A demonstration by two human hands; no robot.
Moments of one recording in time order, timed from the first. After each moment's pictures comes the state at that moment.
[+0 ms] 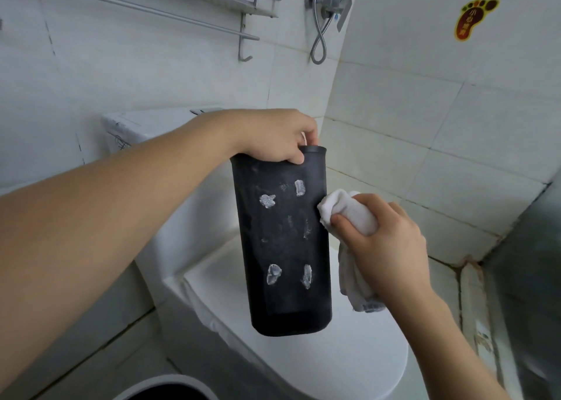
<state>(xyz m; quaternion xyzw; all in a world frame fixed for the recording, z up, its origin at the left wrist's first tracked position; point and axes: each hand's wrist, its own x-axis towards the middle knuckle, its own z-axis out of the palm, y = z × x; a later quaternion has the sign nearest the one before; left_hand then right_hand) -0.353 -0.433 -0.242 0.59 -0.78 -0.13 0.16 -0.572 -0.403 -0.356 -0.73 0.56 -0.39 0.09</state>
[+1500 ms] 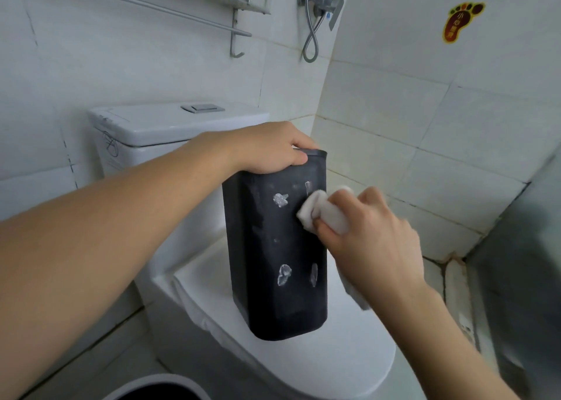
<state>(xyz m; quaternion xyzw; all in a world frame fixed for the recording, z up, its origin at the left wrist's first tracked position) -0.362 -0.435 -0.267 0.56 -0.78 -0.16 0.23 -0.558 -0.380 -0.335 -0.78 0.55 -0.25 -0.16</state>
